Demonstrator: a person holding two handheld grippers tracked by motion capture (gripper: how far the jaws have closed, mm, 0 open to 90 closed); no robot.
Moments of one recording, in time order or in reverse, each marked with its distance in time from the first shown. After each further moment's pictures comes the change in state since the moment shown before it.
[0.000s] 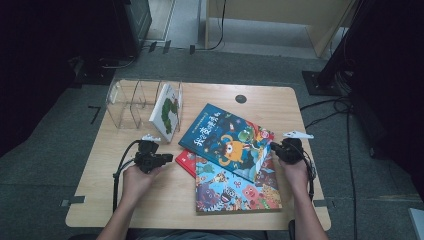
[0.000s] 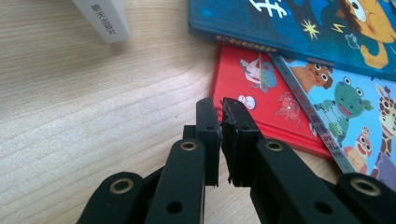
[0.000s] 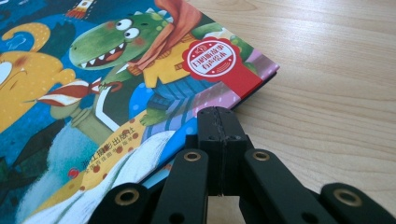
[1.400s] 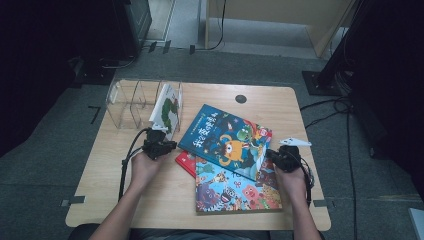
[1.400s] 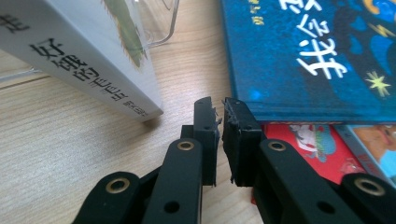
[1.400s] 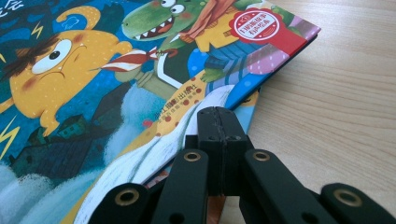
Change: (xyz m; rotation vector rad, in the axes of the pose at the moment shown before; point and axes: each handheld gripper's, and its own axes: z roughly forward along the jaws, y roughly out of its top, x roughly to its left) left arm 0.011 0.033 0.034 -0.037 0.091 0.064; right arm 0.024 -0.015 -0.016 0.006 0.048 -0.009
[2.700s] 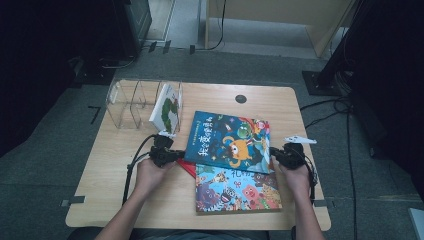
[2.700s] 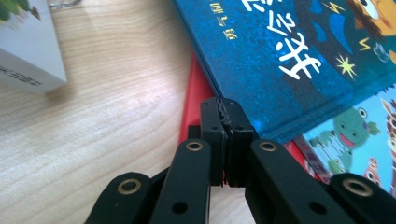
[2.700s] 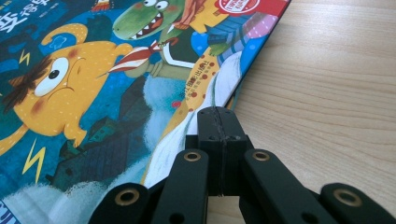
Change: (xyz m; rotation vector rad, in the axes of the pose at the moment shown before) left arm -0.030 -0.010 -0.003 0.067 -0.127 0.009; right arm -0.018 0.003 0.002 -0.010 0.018 0.037
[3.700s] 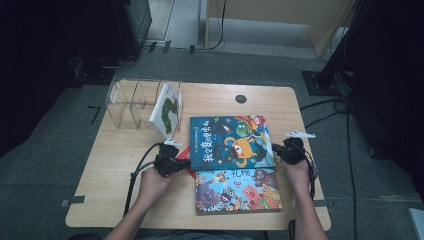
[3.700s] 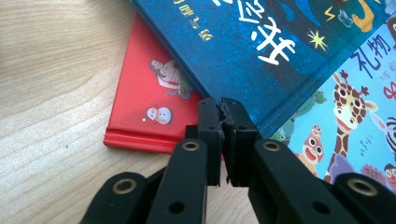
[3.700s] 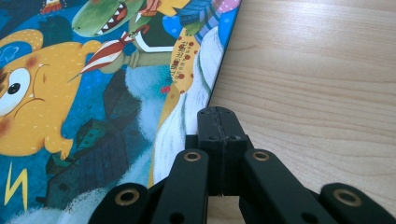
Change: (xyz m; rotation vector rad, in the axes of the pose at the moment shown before) left arm -0.030 -0.015 -0.004 0.019 -0.034 0.013; right arm -0.013 0.011 0.012 0.037 -0.058 0.014
